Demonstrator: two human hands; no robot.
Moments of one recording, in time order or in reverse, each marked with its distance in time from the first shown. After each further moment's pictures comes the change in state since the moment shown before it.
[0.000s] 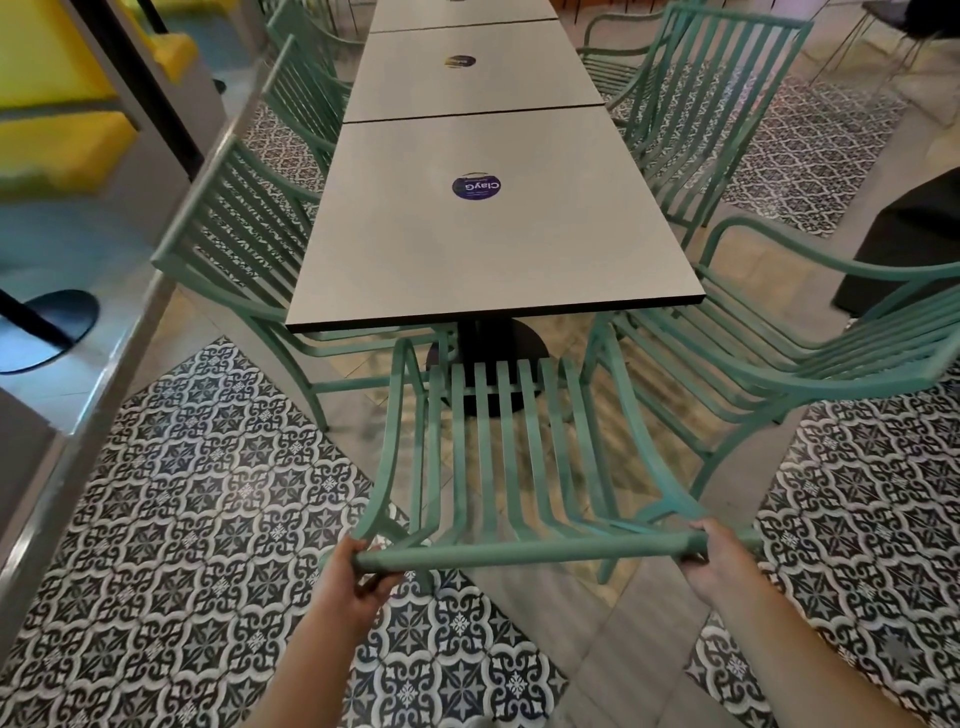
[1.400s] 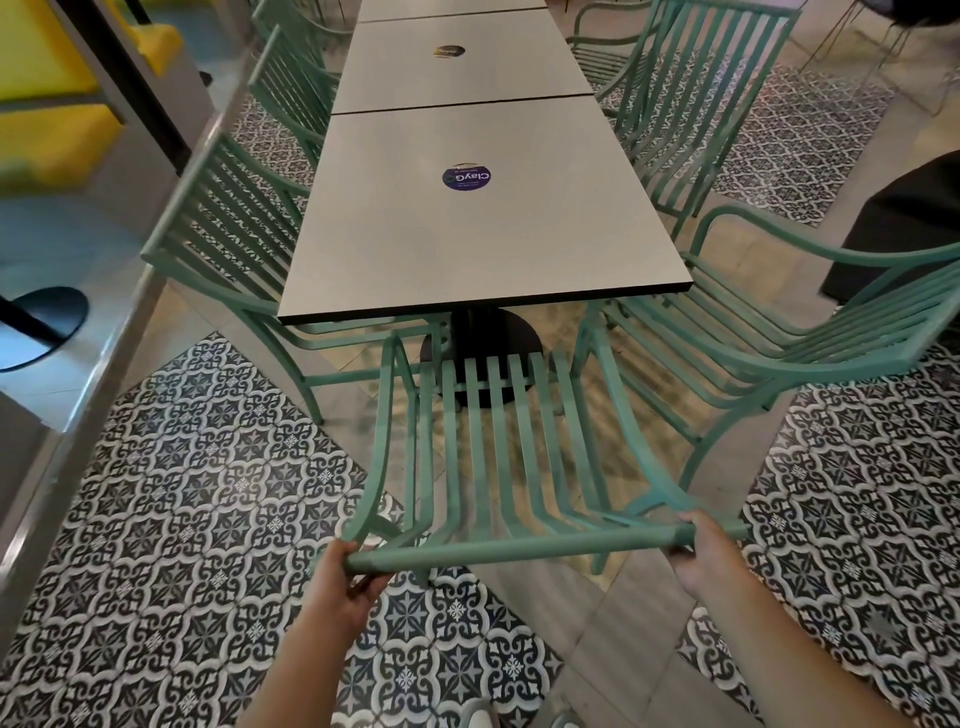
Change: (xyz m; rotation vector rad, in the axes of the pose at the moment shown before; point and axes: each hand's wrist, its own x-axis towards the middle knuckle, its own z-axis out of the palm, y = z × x) left_hand -0.008 -0.009 -0.013 0.001 0.006 0.030; right_hand -0.013 0.011 -0.013 0.049 -0.044 -0.007
